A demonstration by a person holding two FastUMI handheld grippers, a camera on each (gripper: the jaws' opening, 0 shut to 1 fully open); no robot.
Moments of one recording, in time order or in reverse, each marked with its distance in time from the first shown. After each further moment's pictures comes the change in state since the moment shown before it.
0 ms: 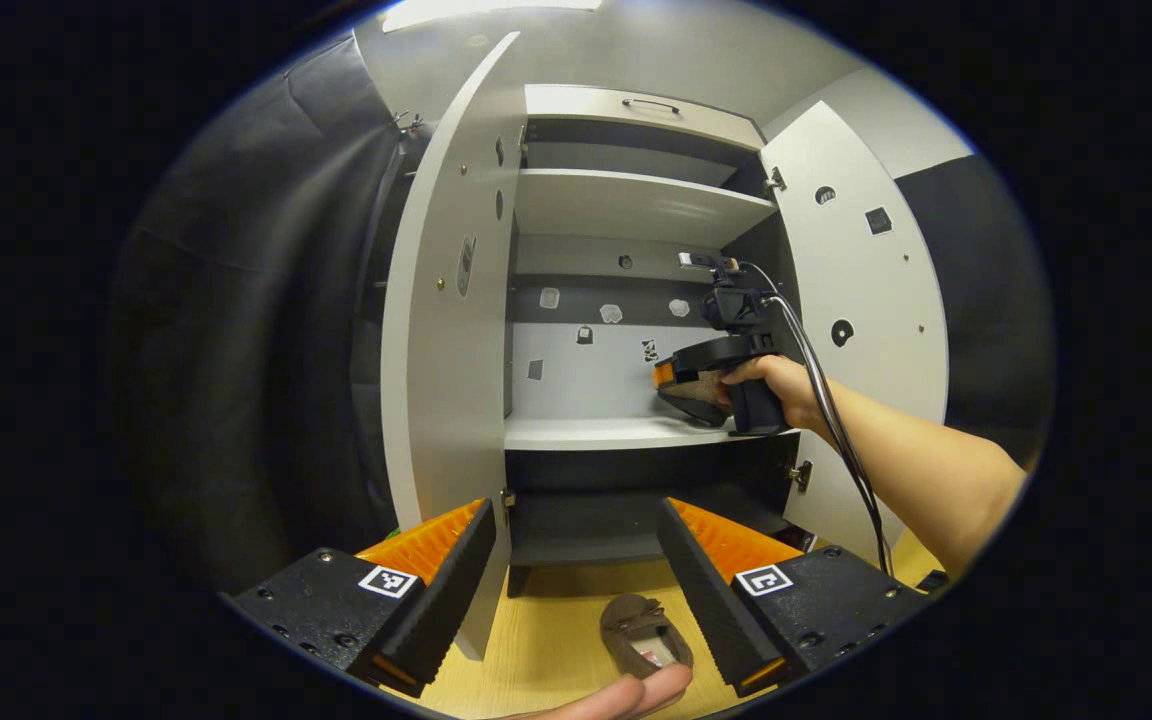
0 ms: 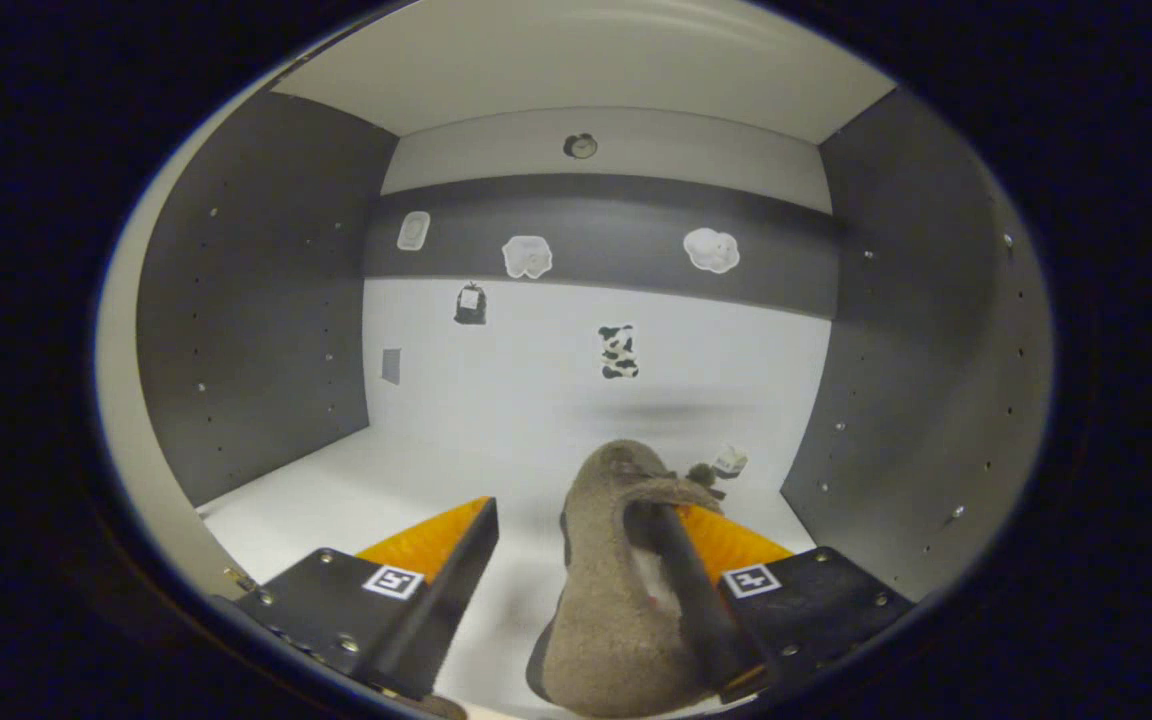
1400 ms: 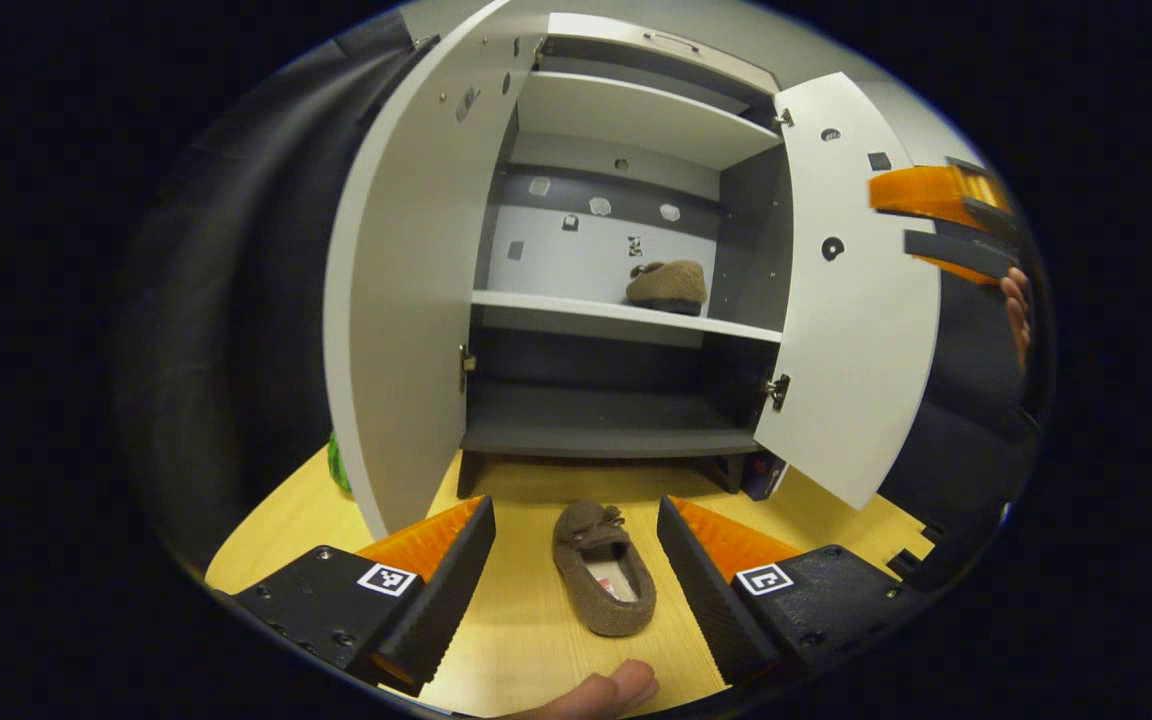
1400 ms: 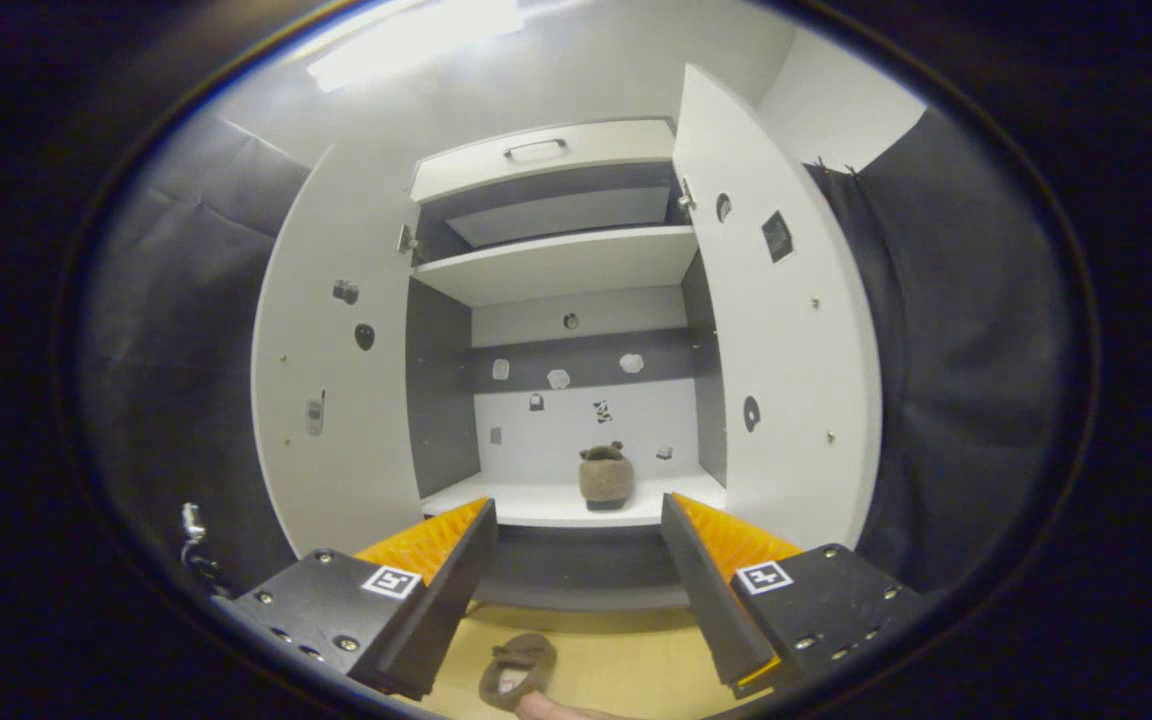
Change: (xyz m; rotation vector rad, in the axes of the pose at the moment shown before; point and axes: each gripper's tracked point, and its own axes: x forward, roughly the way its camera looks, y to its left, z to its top) left arm -0.005 -0.037 -0.131 -0.132 0.298 -0.080; right arm -0.407 0.002 -0.037 0.142 -0.311 -0.017
